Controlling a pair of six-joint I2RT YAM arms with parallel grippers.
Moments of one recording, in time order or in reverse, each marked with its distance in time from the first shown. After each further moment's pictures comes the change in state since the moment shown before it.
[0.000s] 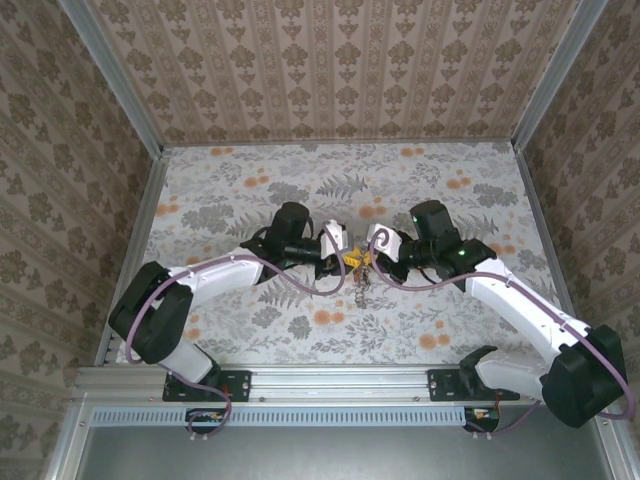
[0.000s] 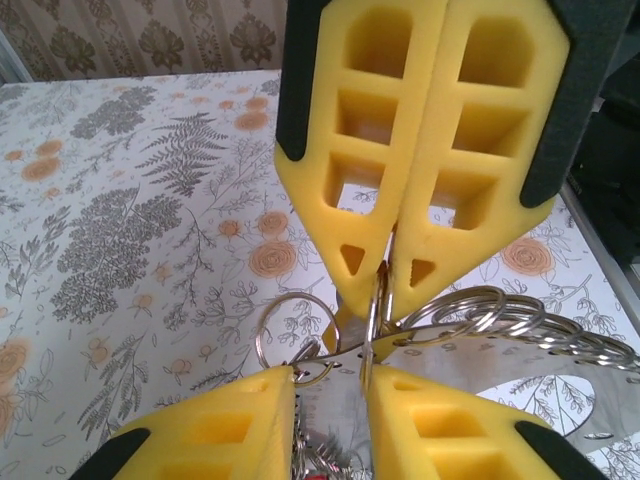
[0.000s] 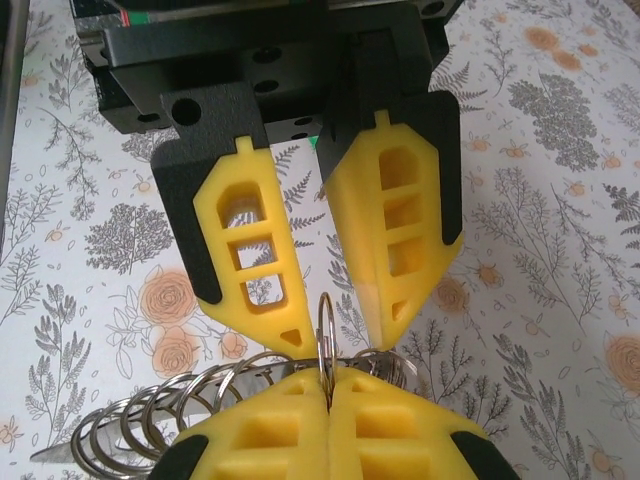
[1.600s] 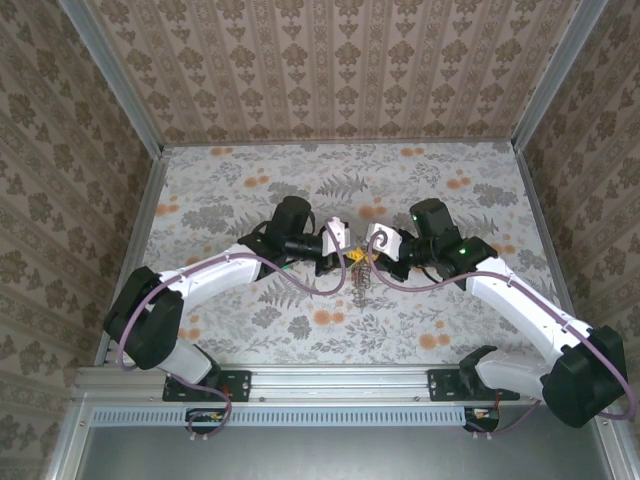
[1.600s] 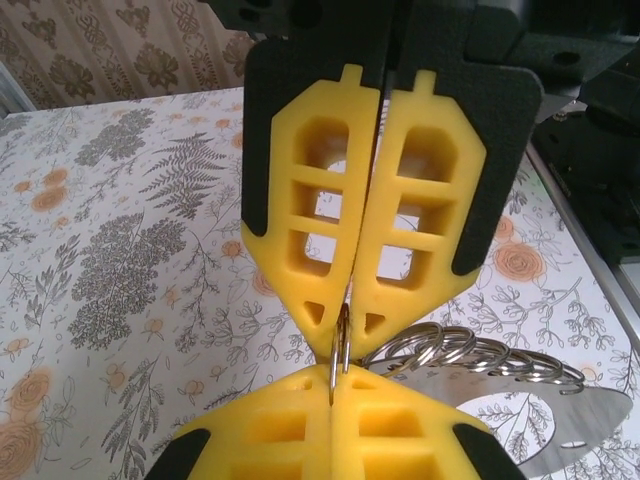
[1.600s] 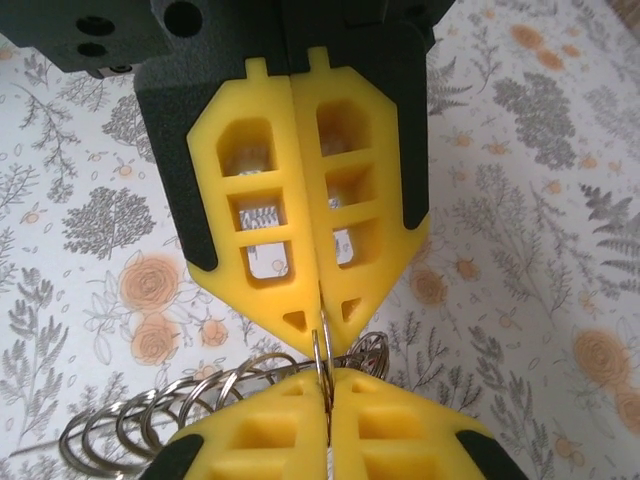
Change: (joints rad) left arm -0.013 -0.037 0.058 -0.083 0.001 0.040; right arm 0.003 -0.005 0.012 -0.008 0.037 -0.038
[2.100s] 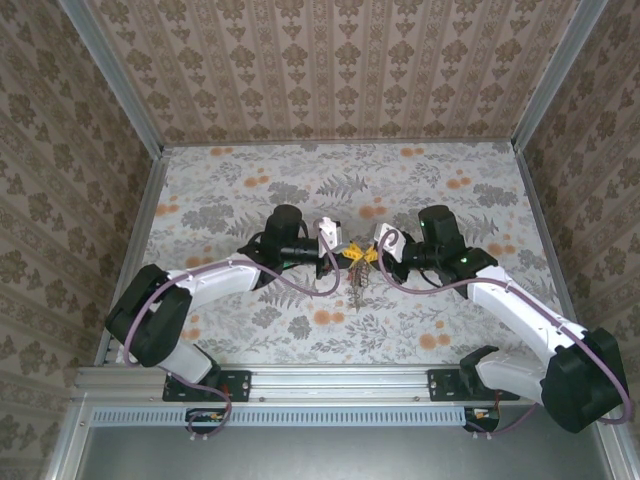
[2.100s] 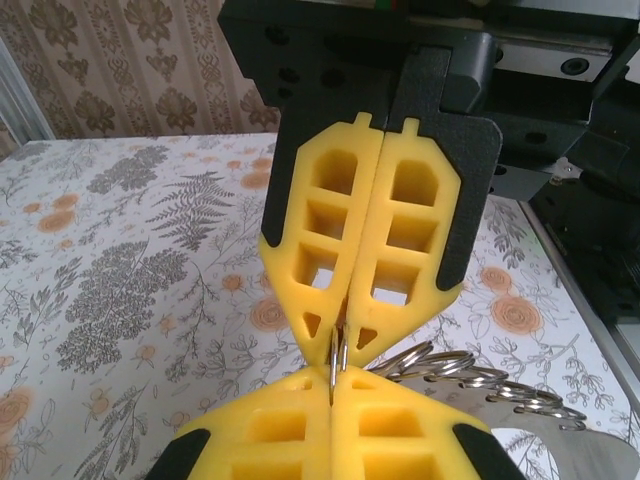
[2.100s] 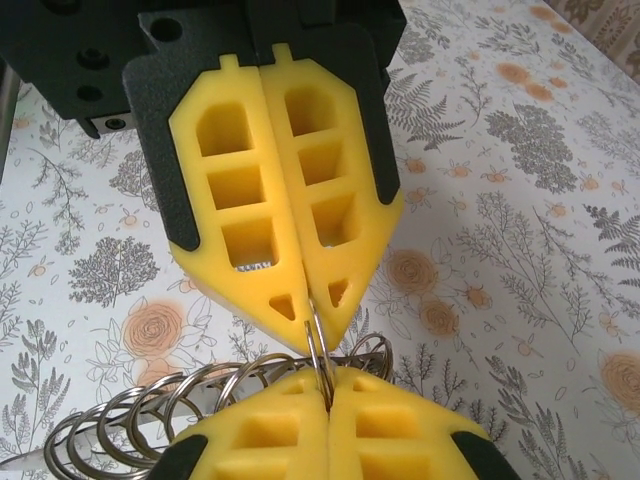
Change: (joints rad) left arm 0.015 0.014 -0.134 0.331 0.050 -0.192; right arm -0.060 -0.020 -0.128 0.211 -0.121 0.105
